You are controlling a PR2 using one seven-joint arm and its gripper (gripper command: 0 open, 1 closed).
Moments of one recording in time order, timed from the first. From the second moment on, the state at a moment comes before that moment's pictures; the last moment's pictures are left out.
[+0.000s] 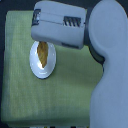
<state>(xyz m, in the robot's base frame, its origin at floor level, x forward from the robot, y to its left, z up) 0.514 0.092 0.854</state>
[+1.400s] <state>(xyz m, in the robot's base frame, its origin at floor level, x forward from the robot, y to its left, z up) 0.469 0.119 0.817</state>
